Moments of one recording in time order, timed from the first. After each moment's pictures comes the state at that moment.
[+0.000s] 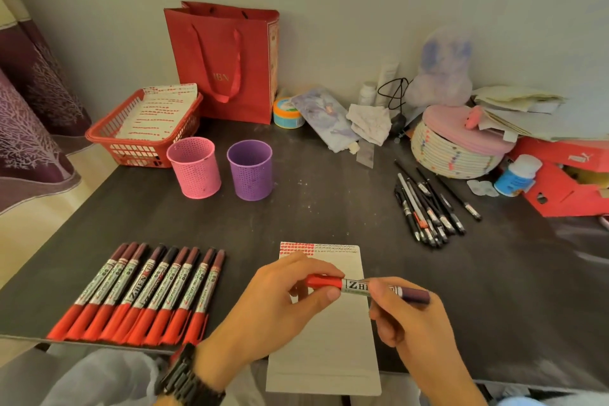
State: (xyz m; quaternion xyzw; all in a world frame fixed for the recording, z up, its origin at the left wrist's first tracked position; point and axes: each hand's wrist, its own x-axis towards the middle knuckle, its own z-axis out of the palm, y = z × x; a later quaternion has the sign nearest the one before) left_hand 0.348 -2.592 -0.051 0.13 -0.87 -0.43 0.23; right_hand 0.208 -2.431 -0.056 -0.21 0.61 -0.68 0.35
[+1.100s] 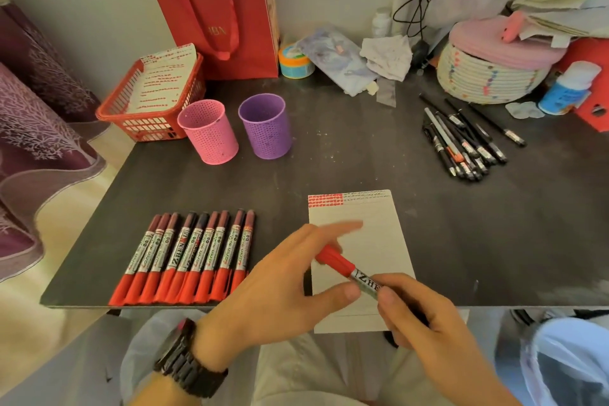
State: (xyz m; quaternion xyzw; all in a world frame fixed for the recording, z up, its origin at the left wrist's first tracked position) left_hand 0.398 -2.596 -0.041 0.09 -0.91 -0.39 0.11; right_hand 0.281 -2.412 -0.075 -0.30 0.66 -0.59 0.36
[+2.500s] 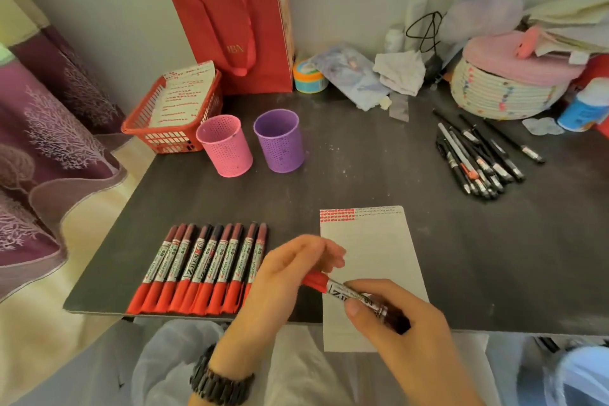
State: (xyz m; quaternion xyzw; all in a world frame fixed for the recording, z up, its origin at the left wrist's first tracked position) left_hand 0.392 -2.601 -0.048 0.23 -0.67 -0.68 0.18; right_hand 0.296 -2.440 -0.062 -0.31 0.73 -0.54 0.28
